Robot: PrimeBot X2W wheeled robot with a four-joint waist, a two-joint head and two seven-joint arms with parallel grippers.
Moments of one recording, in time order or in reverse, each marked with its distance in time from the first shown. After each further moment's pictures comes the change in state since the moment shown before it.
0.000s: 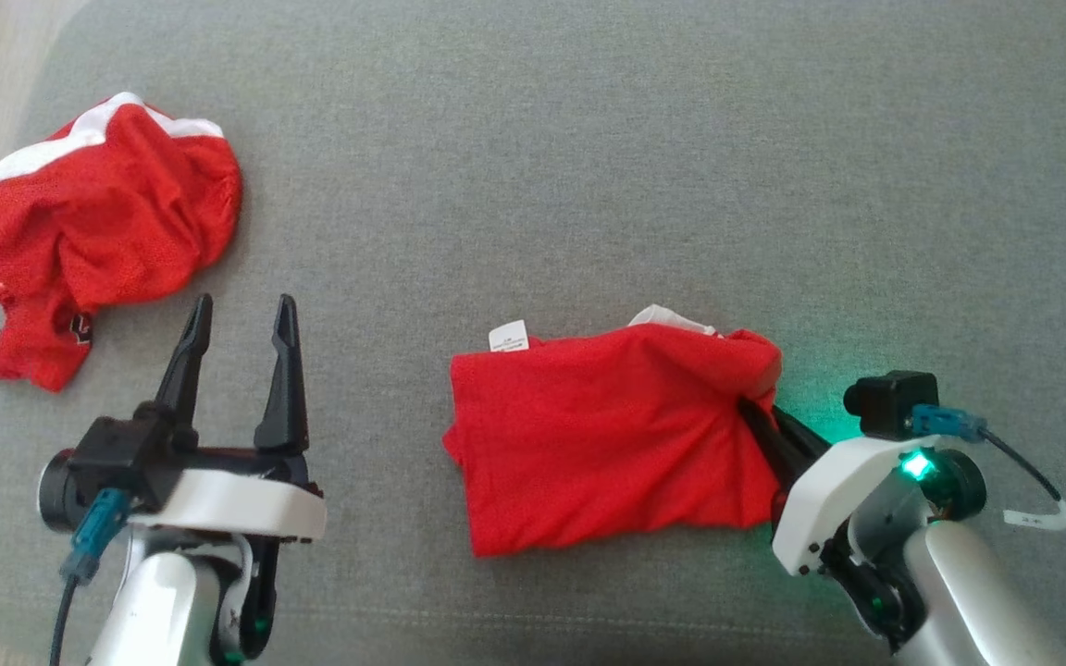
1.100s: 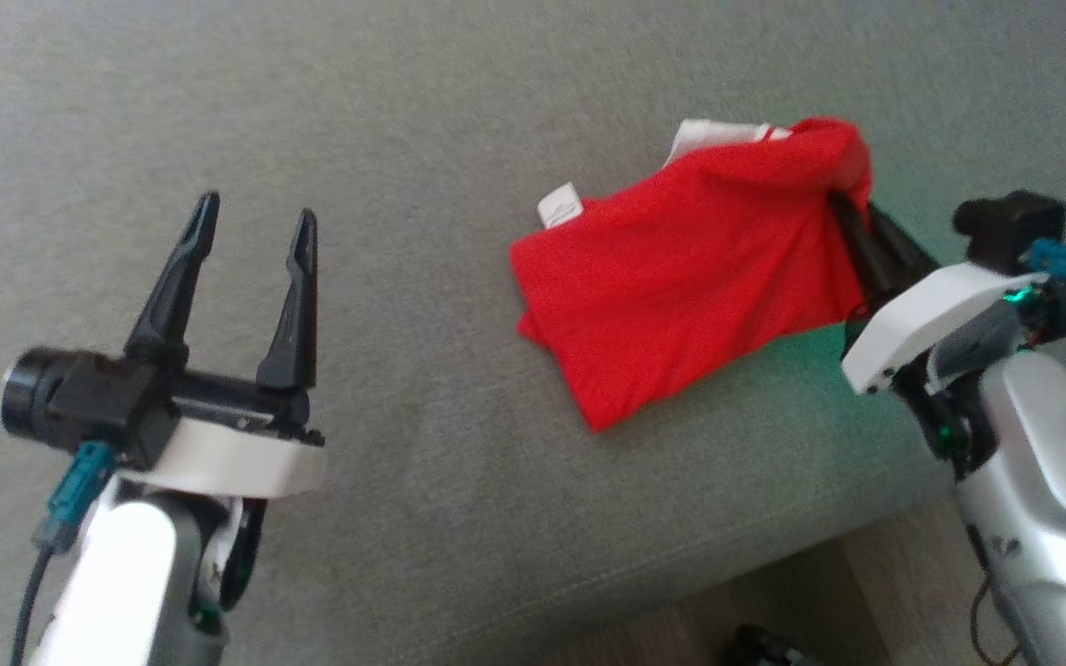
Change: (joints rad) left arm -0.074 0.059 -0.033 -0.162 0.063 -0.028 0.067; right arm -0.288 -0.093 -0.011 0.085 0.009 0.000 -0.153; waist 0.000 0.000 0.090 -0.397
